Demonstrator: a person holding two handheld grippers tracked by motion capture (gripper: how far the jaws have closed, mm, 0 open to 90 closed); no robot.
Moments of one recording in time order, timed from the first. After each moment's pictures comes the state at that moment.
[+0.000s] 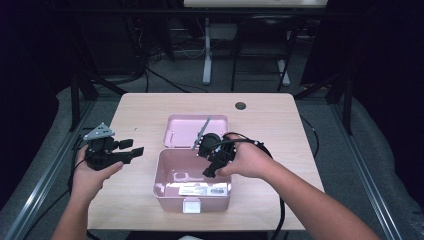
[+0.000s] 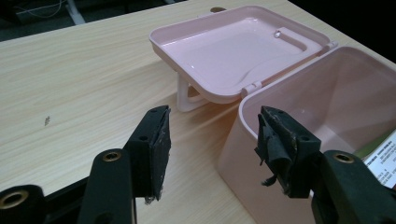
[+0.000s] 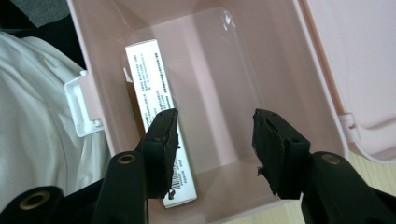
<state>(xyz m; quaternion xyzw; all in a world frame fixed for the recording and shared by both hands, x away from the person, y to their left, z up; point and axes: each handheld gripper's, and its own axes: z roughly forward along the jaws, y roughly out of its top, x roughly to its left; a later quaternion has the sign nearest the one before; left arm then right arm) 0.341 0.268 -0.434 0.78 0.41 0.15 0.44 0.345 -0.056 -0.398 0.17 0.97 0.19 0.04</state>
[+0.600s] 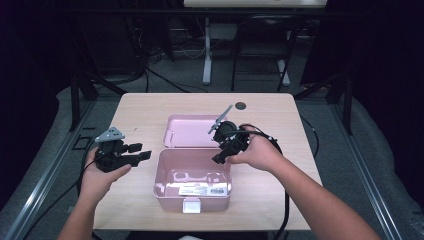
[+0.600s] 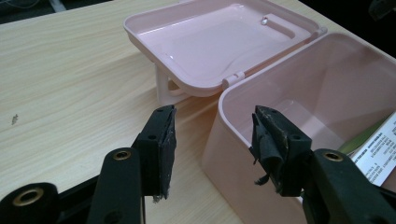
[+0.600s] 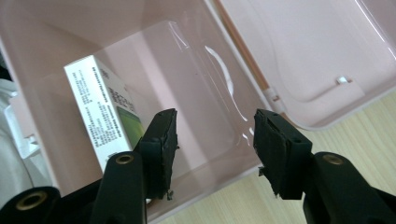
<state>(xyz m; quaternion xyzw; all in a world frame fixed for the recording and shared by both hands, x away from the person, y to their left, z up) 0.342 0.251 -0.445 0.80 0.40 0.13 0.43 0.374 -0.092 -0.401 0.25 0.94 0.23 0.06</state>
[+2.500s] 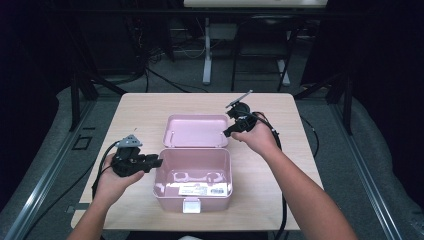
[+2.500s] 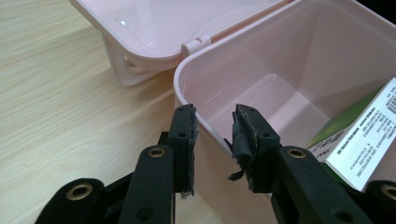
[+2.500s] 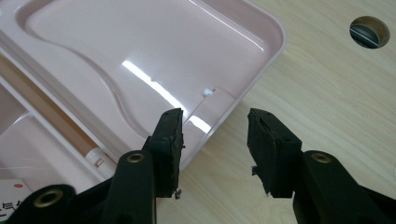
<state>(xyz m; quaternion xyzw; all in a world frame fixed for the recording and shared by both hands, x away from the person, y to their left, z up) 0.343 0.222 -0.470 0.82 0.38 0.09 0.41 0.451 -0.126 -0.434 0.43 0.86 0.26 0.11</state>
